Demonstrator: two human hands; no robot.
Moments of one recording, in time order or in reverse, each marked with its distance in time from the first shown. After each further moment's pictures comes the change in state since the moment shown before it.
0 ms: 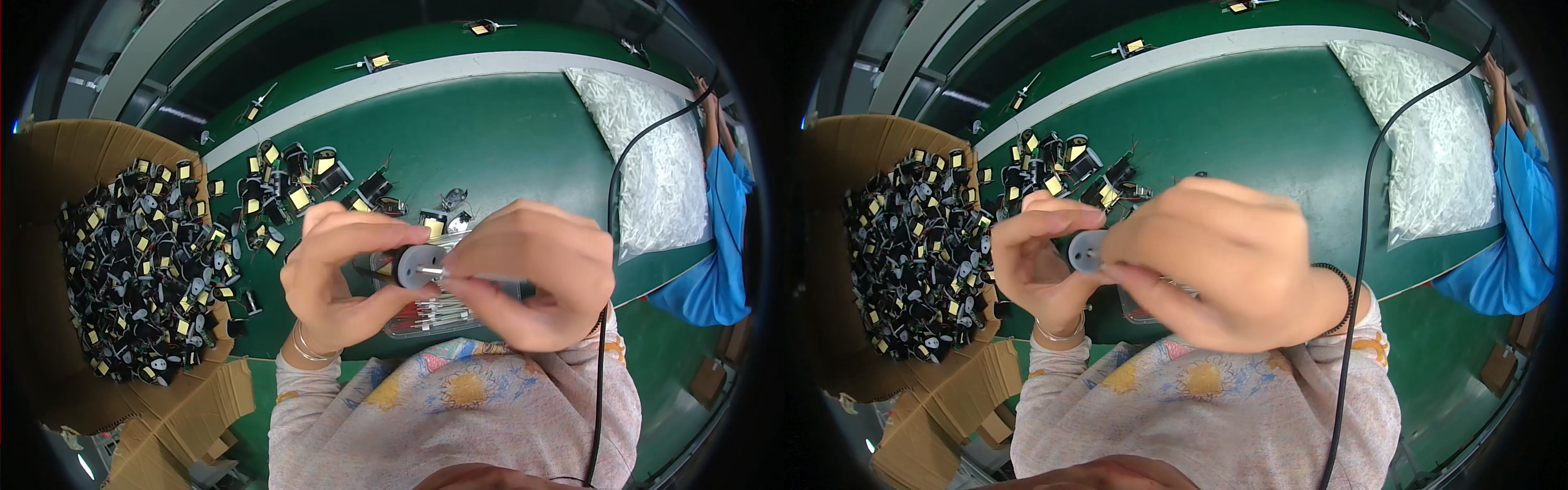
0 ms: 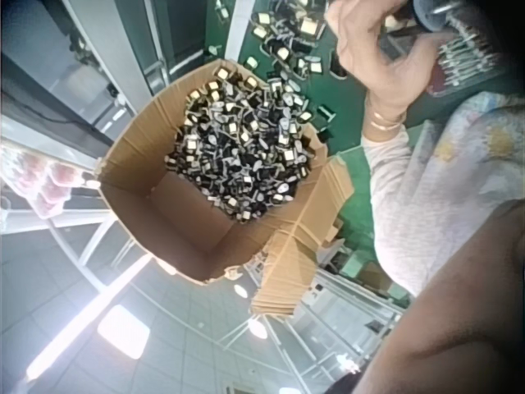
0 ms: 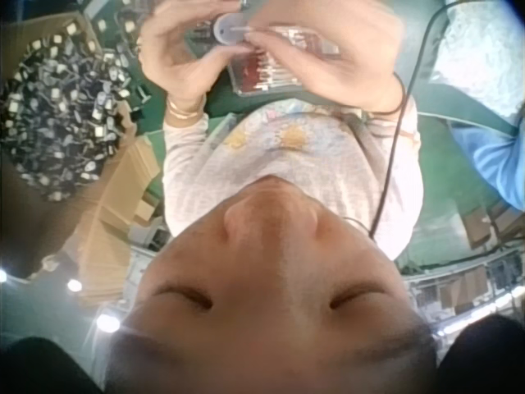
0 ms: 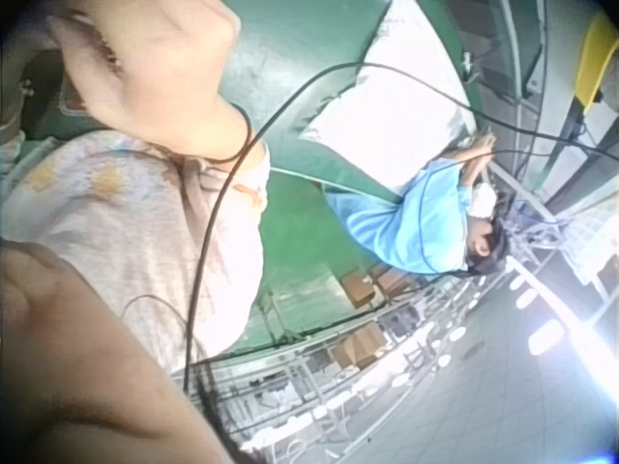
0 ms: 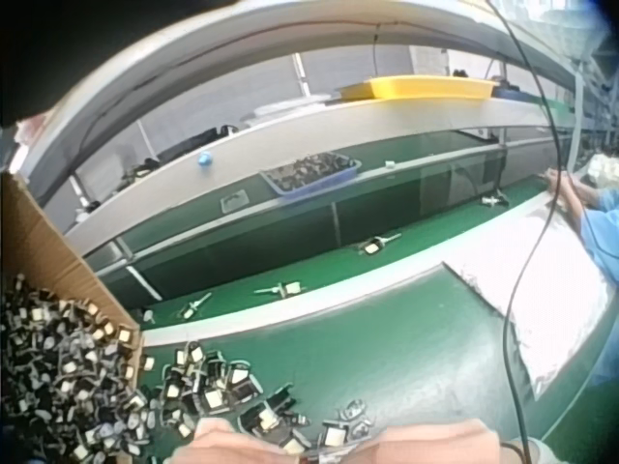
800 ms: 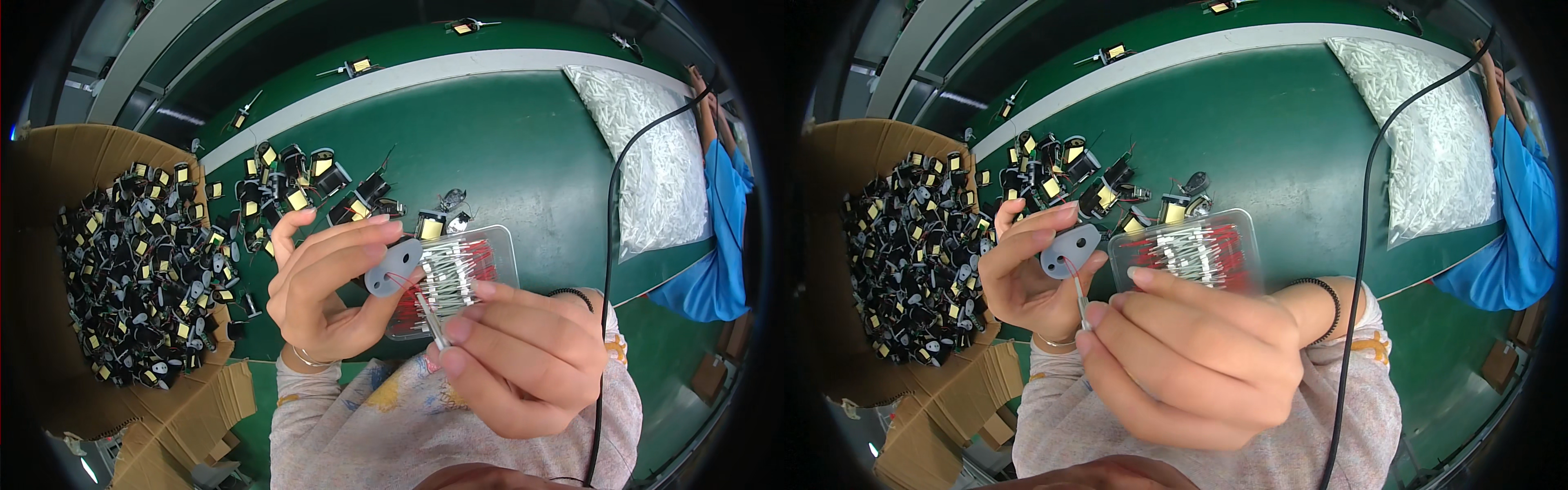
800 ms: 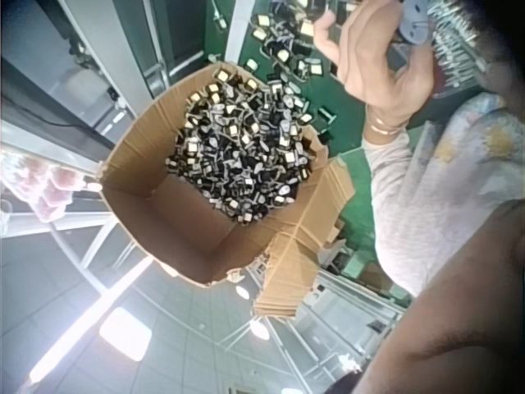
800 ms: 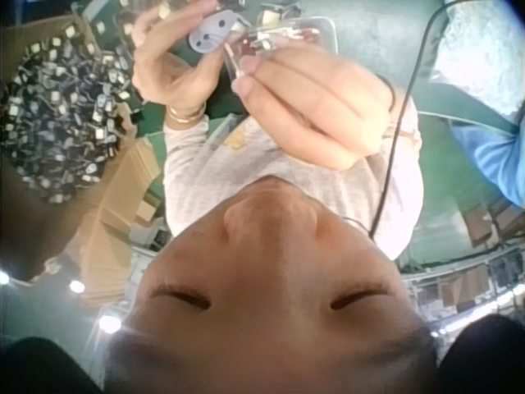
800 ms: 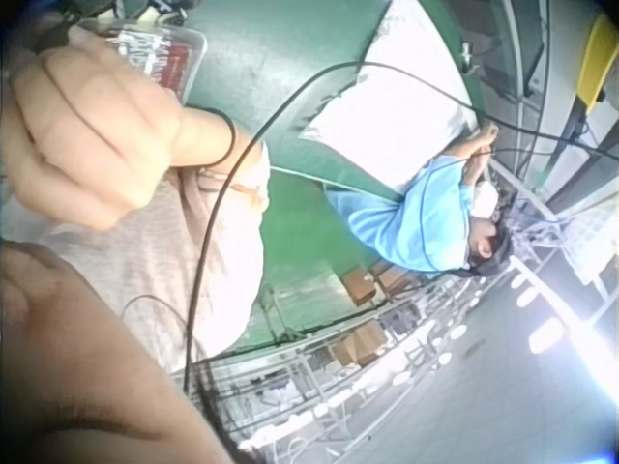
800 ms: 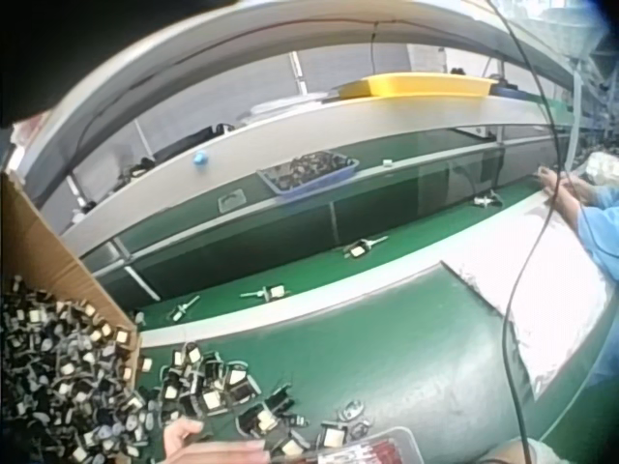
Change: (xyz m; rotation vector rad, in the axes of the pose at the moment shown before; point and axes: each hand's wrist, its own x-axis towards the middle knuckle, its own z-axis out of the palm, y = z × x) left_hand -0.003 0.007 -0.006 0.299 -0.028 0.117; right_hand -0.020 -0.027 0.012 -0.358 0.114 -0.354
